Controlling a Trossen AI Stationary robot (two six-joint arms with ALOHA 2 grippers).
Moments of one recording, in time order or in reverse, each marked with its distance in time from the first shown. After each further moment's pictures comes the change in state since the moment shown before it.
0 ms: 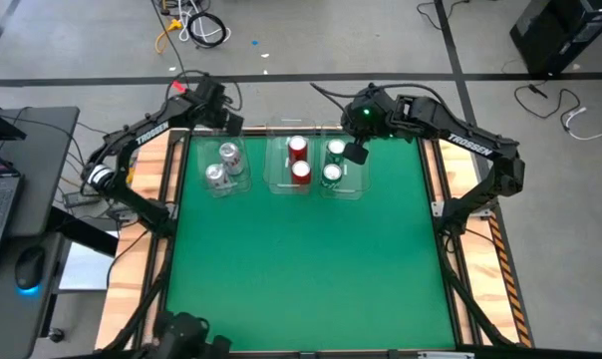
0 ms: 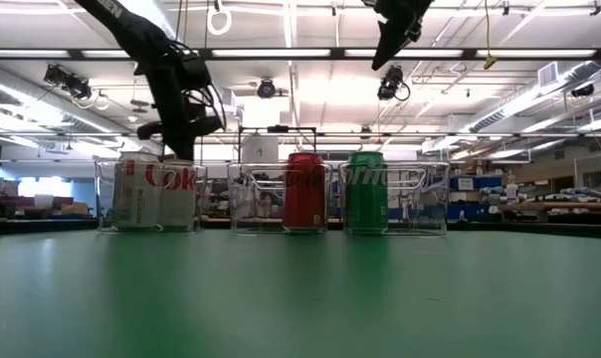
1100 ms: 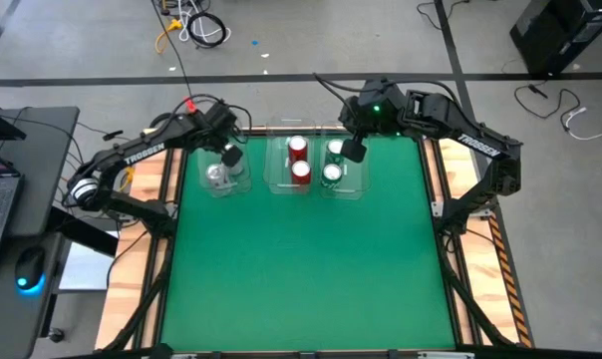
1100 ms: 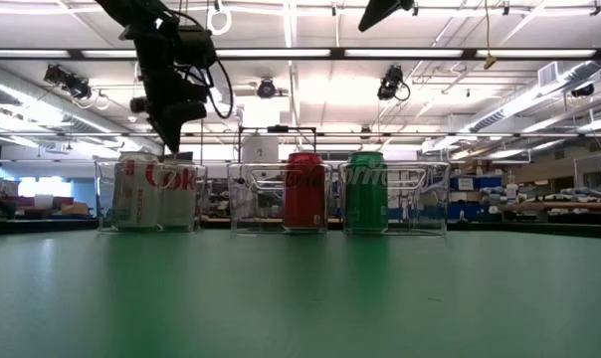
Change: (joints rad) left arm -0.269 -0.164 -0.067 -0.247 -0.210 0.118; right arm 0.083 0.029 0.193 -0.019 0.010 0.002
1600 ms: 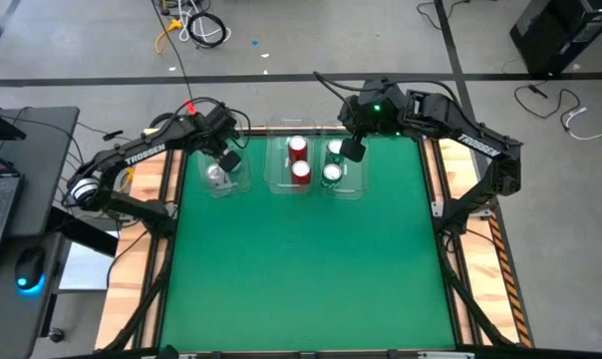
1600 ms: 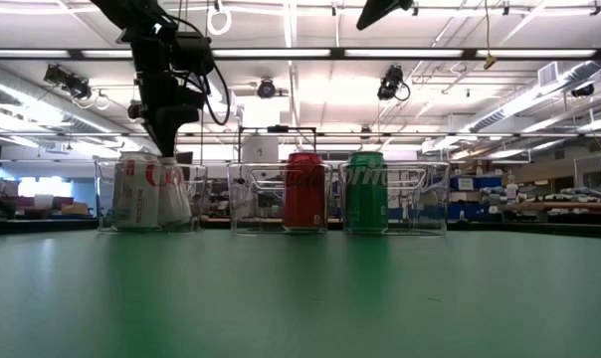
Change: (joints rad) left arm -0.004 0.000 -0.030 -0.037 0.060 0.041; right arm 0.000 0.000 0.000 0.017 -0.001 0.005
